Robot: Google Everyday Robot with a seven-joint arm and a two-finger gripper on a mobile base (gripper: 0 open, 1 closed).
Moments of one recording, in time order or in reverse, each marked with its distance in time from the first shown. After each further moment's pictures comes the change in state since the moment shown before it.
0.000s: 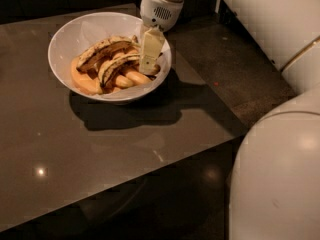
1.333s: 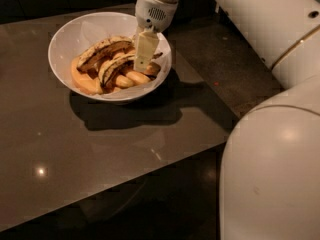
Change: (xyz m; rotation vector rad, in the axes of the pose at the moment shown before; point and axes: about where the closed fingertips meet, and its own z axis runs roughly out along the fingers) arm -0.010 0.001 0.008 -0.039 -0.012 0.005
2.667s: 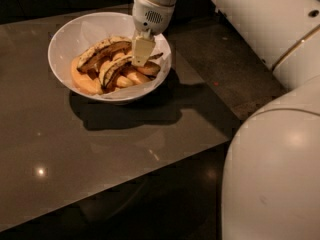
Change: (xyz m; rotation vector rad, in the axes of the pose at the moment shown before) arm -0.005 0.005 0.005 0.007 0.013 -0.012
